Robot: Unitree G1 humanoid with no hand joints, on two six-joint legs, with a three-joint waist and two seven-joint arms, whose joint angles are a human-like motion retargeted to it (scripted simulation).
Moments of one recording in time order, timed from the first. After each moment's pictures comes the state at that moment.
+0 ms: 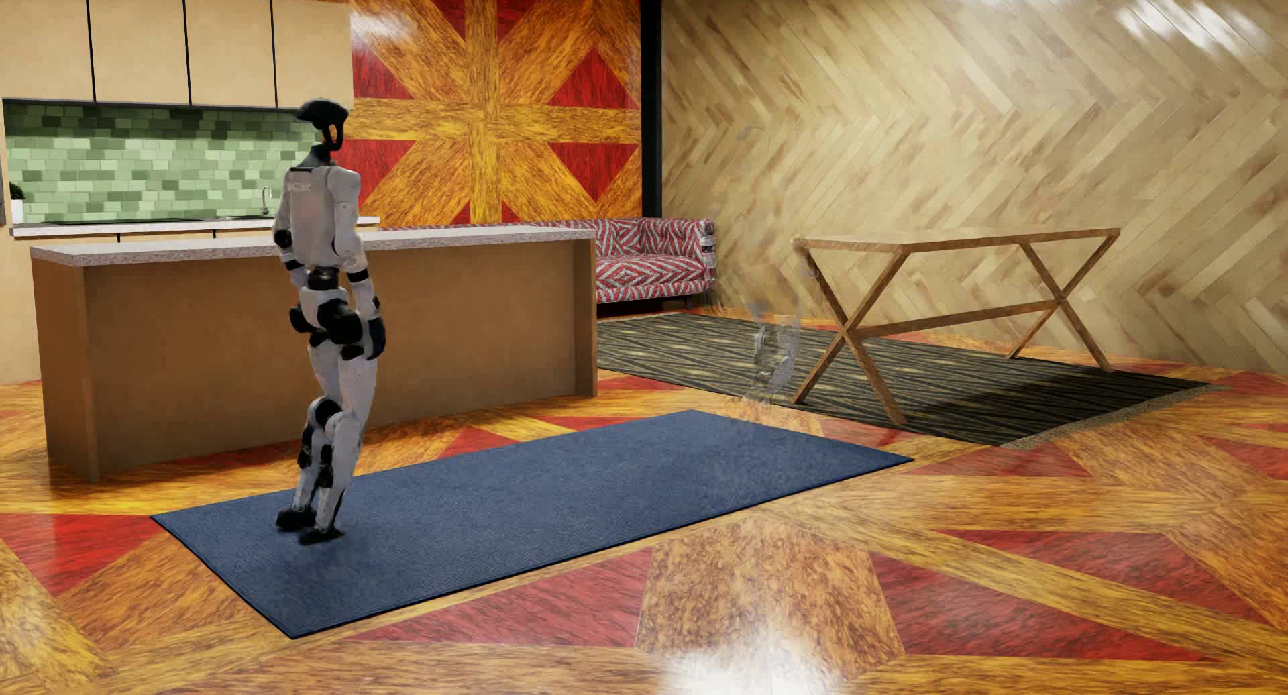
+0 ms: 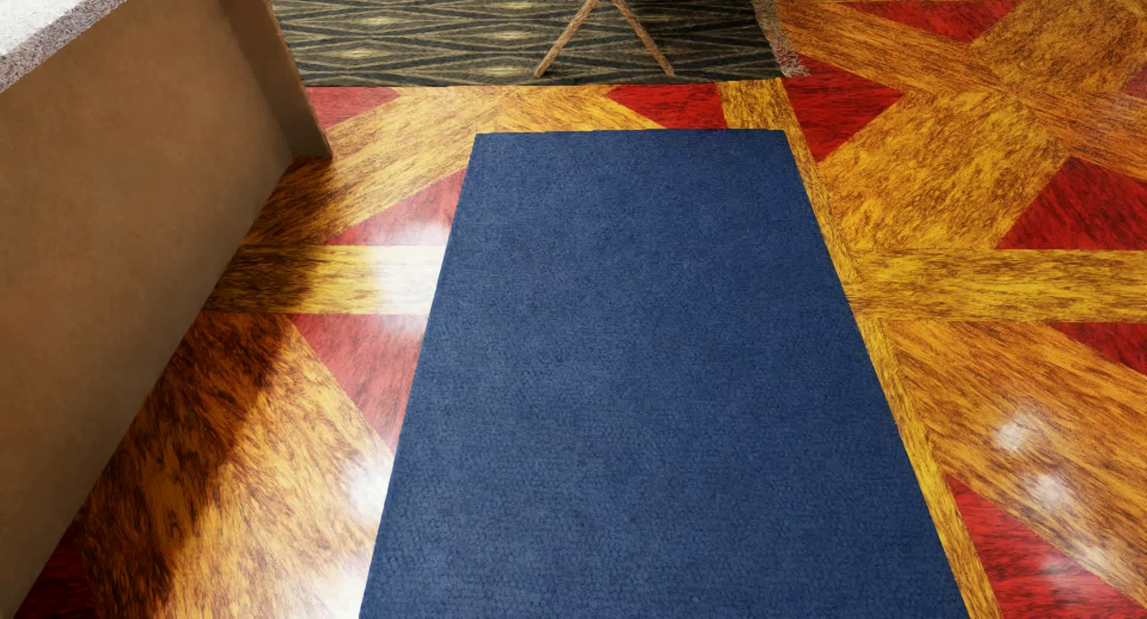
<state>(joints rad) -0.07 0.07 -0.04 -0.15 -0.01 -0.02 0.00 0.00 0.05 0.46 0.23 0.16 0.15 -0.17 -0.13 0.33 -0.32 0.00 0.00 -0.68 0.65 0.87 0.90 0.00 0.00 0.00 0.00 0.00 0.00</state>
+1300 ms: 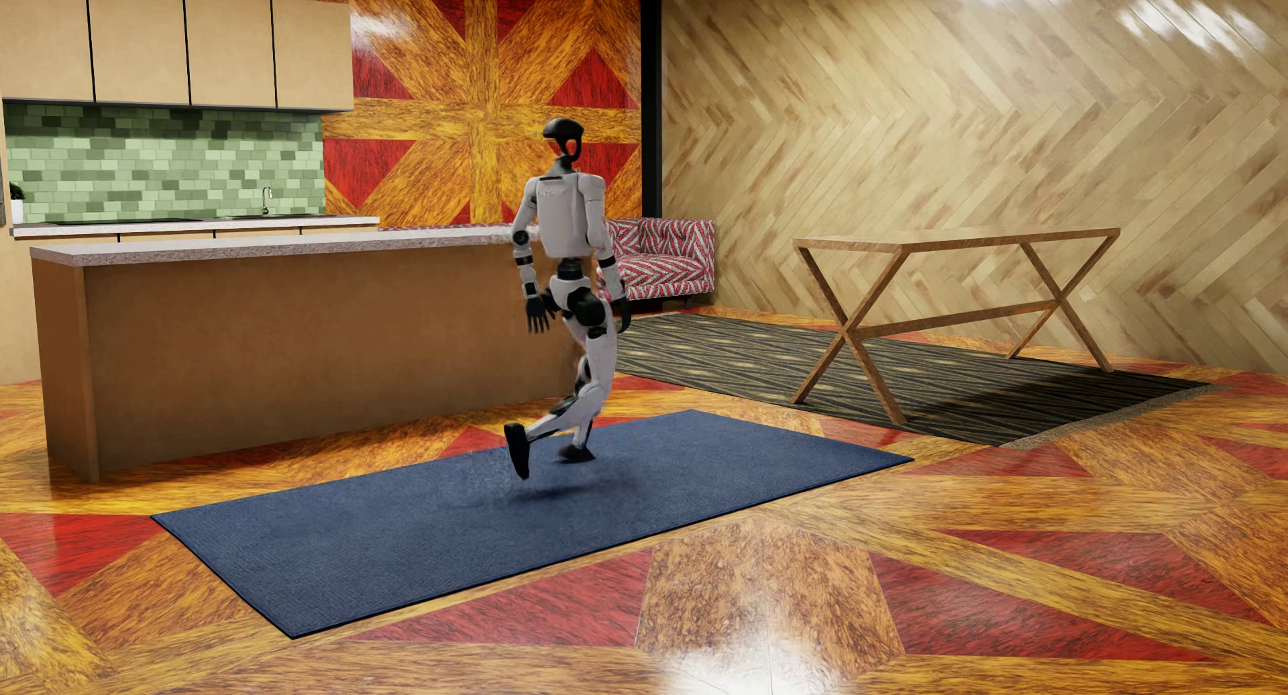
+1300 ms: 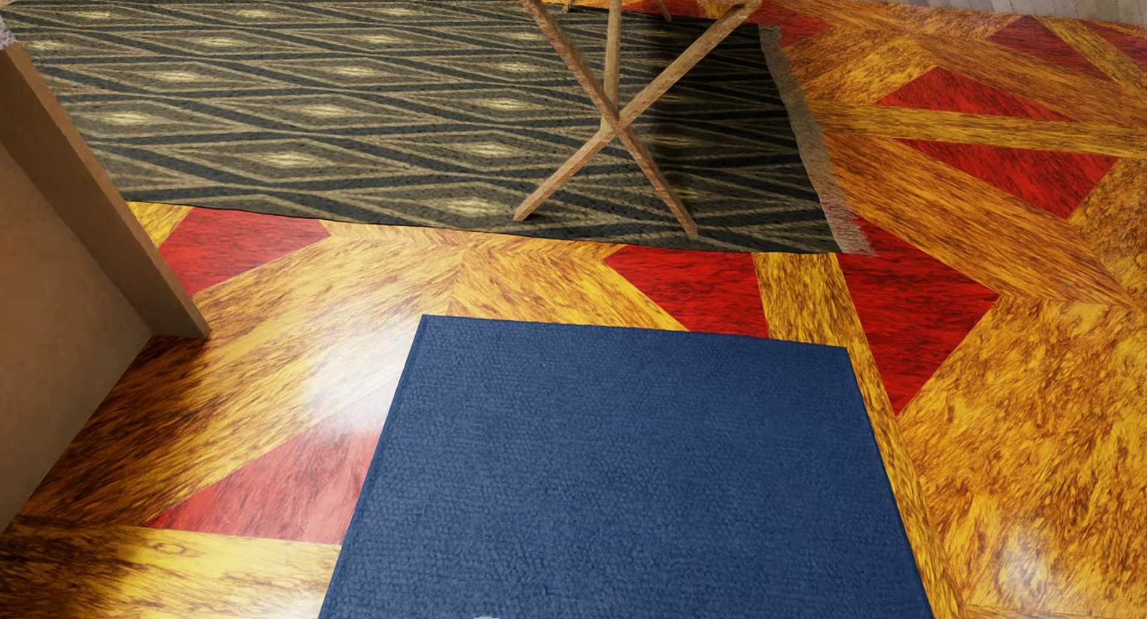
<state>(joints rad) -0.35 0.11 0.12 -0.22 -0.14 -0.16 0.00 0.00 0.12 0.70 1.27 0.31 0.23 0.16 0.02 0.37 -0.30 0.00 0.00 -0.76 0.47 0.93 0.87 0.00 0.00 0.00 0.00 0.00 0.00</state>
